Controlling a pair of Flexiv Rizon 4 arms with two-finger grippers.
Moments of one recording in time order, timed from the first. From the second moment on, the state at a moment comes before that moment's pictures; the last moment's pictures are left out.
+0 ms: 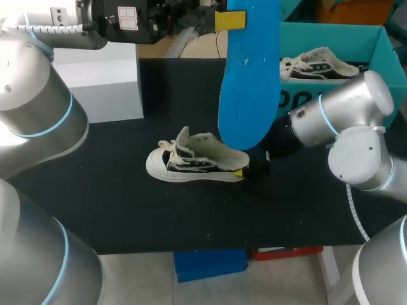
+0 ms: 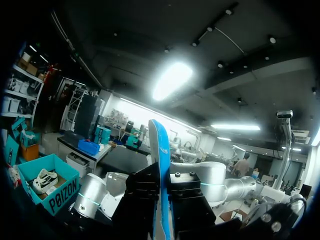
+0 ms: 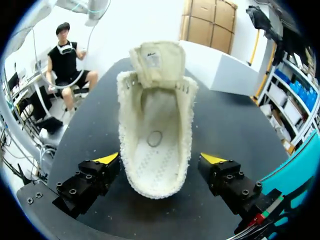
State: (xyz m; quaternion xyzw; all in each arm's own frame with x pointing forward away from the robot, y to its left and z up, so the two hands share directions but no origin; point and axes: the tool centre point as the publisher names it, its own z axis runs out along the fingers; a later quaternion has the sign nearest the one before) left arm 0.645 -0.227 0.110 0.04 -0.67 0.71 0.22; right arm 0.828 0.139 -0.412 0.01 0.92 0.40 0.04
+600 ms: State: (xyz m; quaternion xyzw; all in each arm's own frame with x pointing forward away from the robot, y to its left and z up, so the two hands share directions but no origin) left arm 0.645 -0.227 0.110 0.04 -0.67 0.71 0.22; right arm 0.825 0.145 -0.423 0.00 0.88 0.48 0.03
